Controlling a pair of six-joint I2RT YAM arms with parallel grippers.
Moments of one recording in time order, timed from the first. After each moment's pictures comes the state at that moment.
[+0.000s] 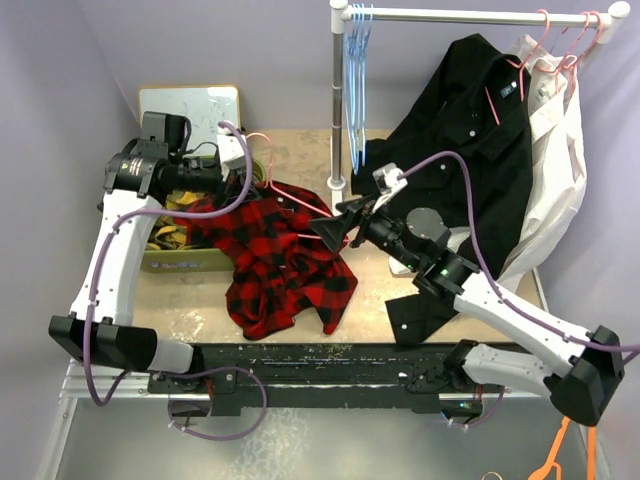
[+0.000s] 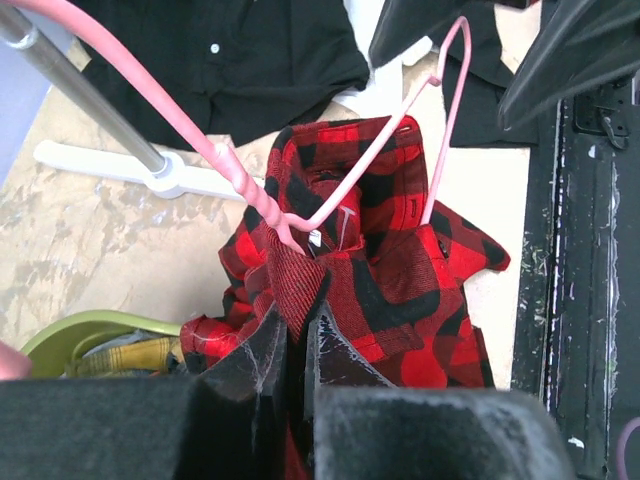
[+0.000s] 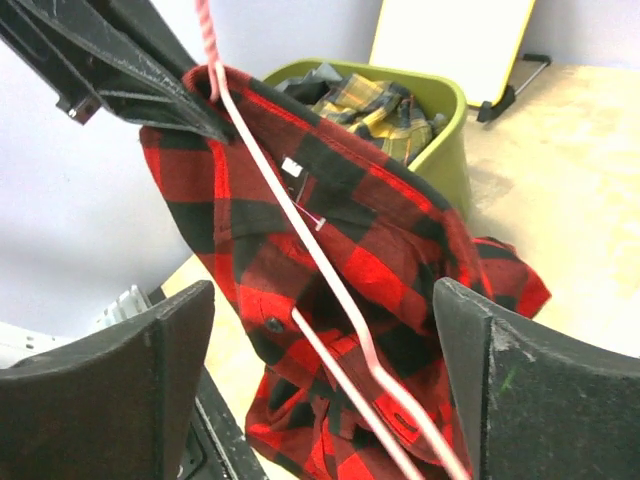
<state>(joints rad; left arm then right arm) -0.14 1.42 1.69 -1.10 1.01 0.82 0.80 1.10 0.84 0.27 -0.07 0.43</state>
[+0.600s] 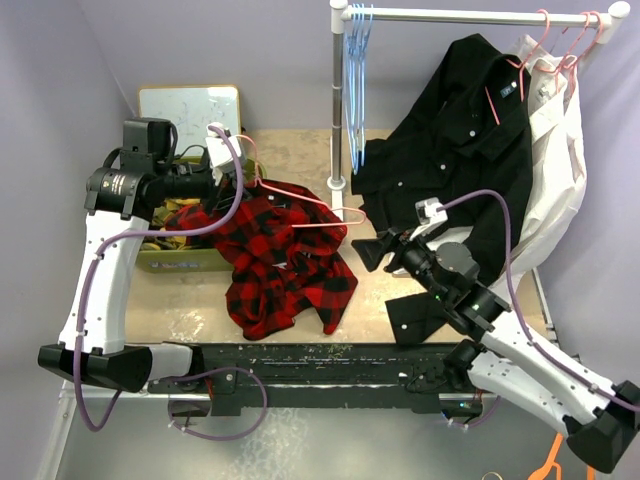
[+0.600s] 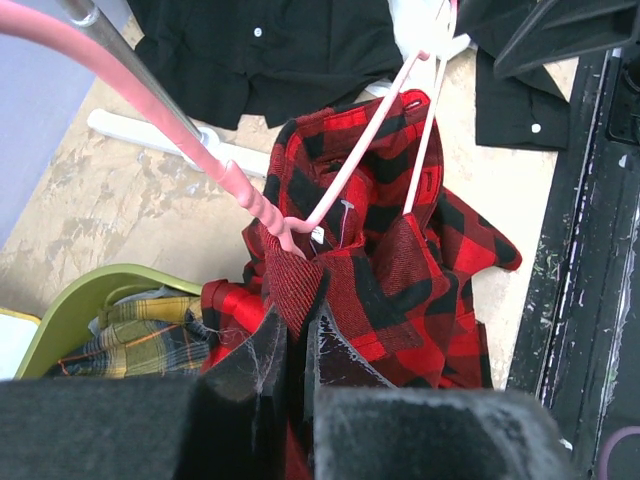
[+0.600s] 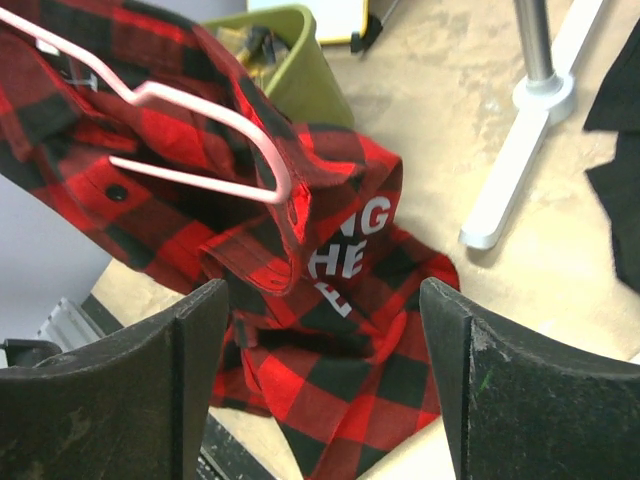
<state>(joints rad) -0.14 1.30 1.68 -1.10 0.88 0.71 0.72 0.71 0.57 0.06 0.09 0.49</state>
